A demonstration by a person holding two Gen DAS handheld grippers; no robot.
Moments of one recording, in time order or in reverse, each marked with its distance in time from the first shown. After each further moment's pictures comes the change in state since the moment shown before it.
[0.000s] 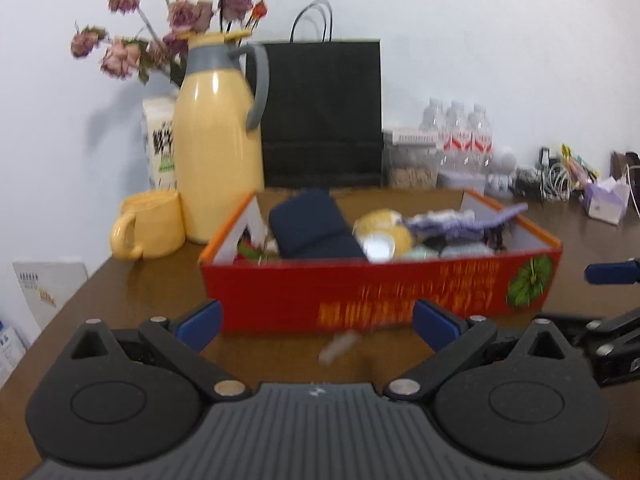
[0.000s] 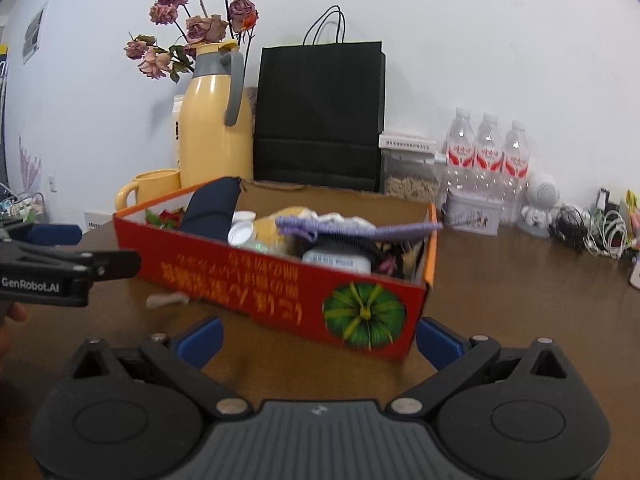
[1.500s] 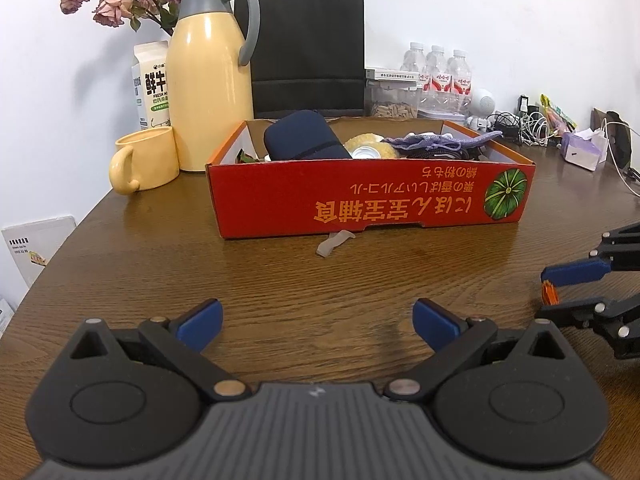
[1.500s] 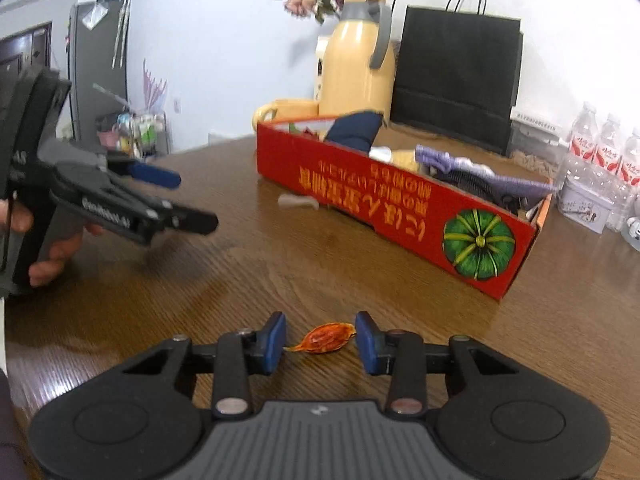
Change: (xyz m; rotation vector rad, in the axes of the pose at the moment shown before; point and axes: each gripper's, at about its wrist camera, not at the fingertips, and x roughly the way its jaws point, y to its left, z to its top) left arm -0.025 0.010 -0.038 0.030 0.144 -0.062; right arm -0.031 0.010 -0.033 -0.228 0.126 0.353
